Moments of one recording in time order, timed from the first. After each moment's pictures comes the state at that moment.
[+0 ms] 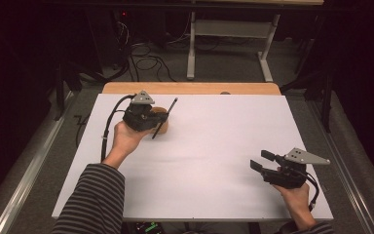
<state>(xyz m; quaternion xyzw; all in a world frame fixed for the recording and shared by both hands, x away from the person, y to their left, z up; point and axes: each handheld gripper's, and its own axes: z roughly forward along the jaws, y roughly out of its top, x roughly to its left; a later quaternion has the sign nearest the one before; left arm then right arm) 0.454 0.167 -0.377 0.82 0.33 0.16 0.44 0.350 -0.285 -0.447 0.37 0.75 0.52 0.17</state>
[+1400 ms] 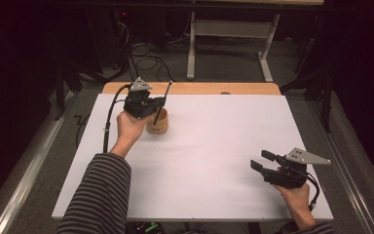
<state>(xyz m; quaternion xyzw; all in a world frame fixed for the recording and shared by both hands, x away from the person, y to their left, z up) 0.485 0.169 -0.372 0.77 0.39 0.20 0.46 0.350 -0.286 -0.447 0.37 0.75 0.52 0.16</state>
